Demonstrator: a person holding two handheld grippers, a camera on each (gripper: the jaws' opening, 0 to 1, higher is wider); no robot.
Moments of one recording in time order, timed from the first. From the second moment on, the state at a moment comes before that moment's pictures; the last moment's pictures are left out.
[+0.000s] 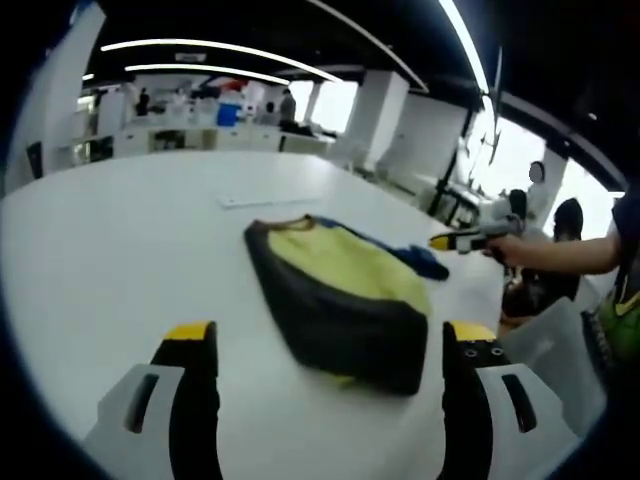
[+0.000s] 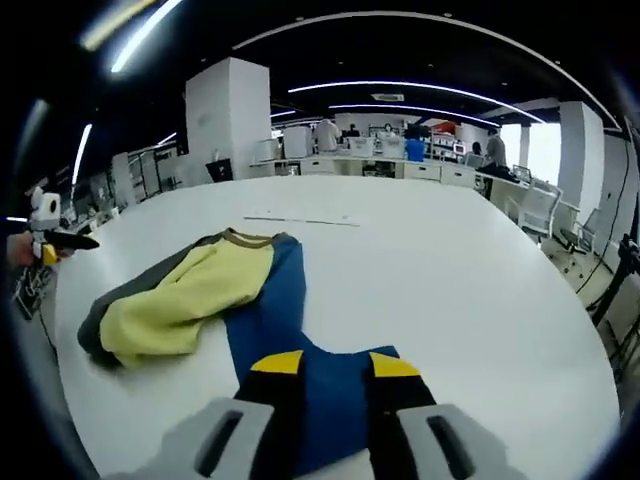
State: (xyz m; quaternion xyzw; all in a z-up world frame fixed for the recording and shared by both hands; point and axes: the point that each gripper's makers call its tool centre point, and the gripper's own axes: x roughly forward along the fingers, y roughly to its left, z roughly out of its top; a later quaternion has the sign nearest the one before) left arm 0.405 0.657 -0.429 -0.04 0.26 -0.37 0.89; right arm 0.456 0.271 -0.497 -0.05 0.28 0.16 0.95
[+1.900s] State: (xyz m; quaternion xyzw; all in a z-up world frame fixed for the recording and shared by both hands) left arm 0.402 0.649 -0.431 -0.05 0.26 -0.38 0.89; right arm 0.372 0.170 -0.499 0.13 0.24 -0.03 0.96
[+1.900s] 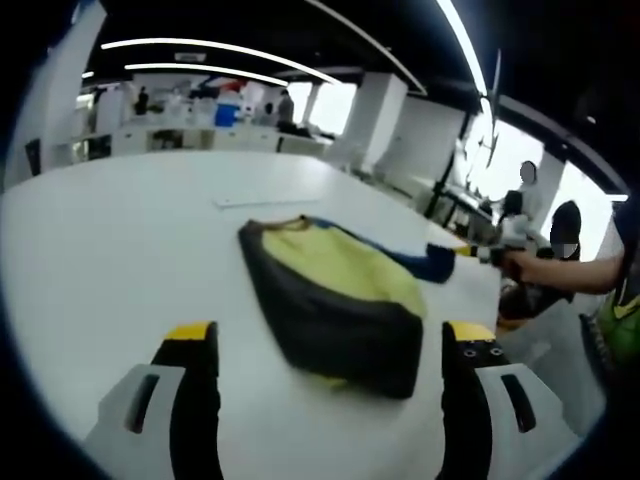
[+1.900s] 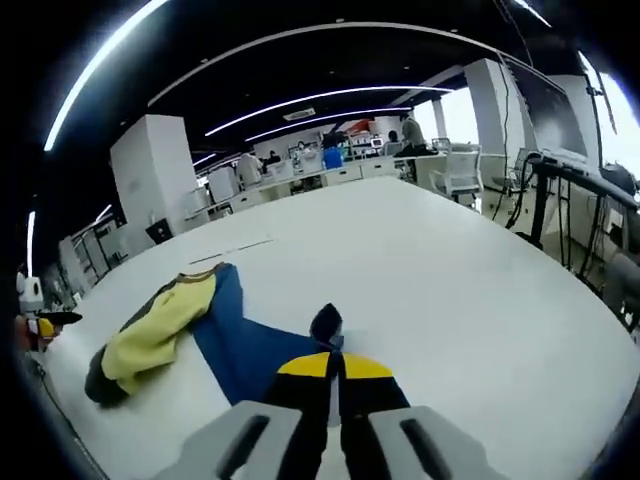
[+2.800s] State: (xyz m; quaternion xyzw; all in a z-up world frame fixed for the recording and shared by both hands) left arm 0.399 0.645 -0.430 -0.05 0.26 -0.38 0.89; right arm 0.348 0.166 -0.520 0.11 0.27 -0.04 0.96
